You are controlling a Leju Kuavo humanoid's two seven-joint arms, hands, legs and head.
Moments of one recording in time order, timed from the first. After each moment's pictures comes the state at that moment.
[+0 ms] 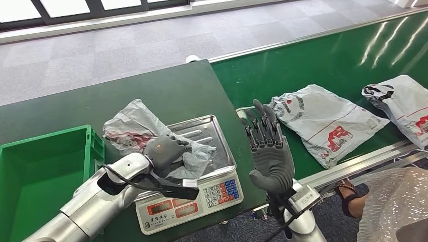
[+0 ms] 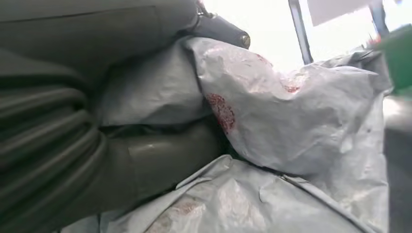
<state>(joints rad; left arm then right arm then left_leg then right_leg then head) -0.86 -0.03 -1.09 -0.79 -0.83 -0.08 -0.24 0.18 0.04 0.03 -1.96 0.13 0.16 -0.63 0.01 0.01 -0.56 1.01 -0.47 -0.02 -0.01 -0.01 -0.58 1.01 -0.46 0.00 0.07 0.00</state>
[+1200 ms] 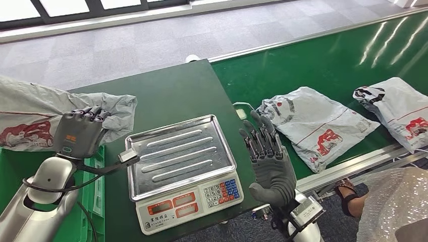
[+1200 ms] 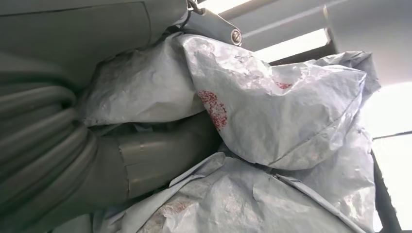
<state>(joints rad) -0.63 0.23 -0.55 -1.12 -1.35 0.23 -0.02 0.26 0.05 0.03 -2.01 0.16 0.19 -0.60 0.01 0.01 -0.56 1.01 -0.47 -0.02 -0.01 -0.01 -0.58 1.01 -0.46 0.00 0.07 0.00</state>
